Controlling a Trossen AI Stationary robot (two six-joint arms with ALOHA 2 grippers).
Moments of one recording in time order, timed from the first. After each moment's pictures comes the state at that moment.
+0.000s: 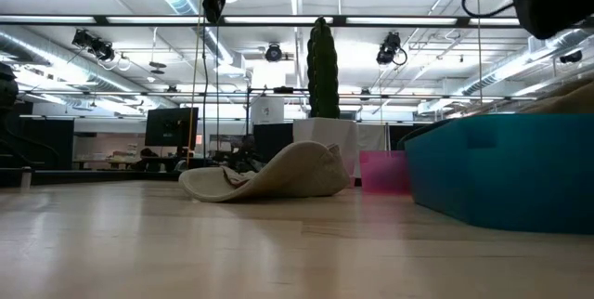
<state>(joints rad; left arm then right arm) 0.04 1.05 0.78 0.13 -0.07 -0.25 0.52 1.19 0.76 -0.59 -0.28 1.35</state>
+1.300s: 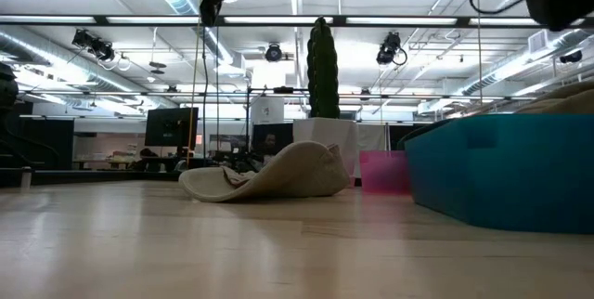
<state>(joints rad) 0.04 1.05 0.78 0.12 -0.14 -0.31 0.51 1.14 0.81 -0.77 -0.33 1.34</state>
